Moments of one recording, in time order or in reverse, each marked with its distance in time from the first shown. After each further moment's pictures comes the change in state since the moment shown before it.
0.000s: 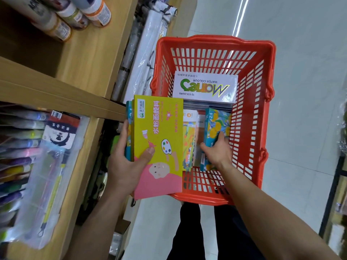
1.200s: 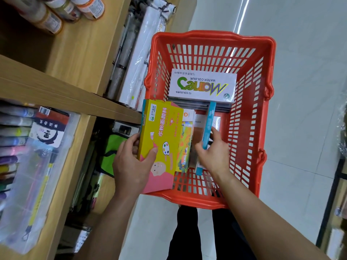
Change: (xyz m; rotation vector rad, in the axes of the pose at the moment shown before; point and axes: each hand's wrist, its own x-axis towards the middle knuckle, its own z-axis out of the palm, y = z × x) left_hand 0.006 -0.031 0.048 0.185 0.210 0.063; right_hand -0.031 -0.017 -0.005 0.163 0.227 -0.312
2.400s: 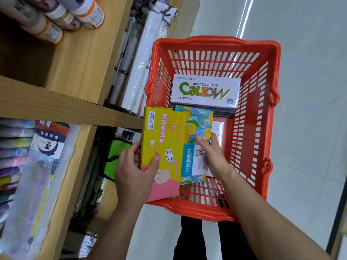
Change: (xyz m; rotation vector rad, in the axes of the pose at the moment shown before) left_hand -0.002 0.011 0.003 0.096 0.034 -0.012; right_hand 0.028 0.009 0.017 0.832 -0.453 0.345
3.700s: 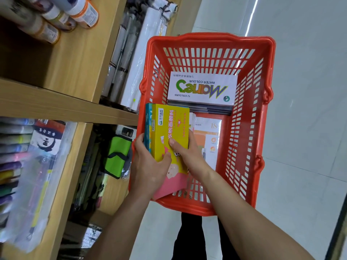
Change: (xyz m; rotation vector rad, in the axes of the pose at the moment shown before) left_hand -0.005 0.040 0.026 -0.031 -0.204 -0.180; right_hand -0.026 -0.013 0.051 -0.011 -0.153 -0.038
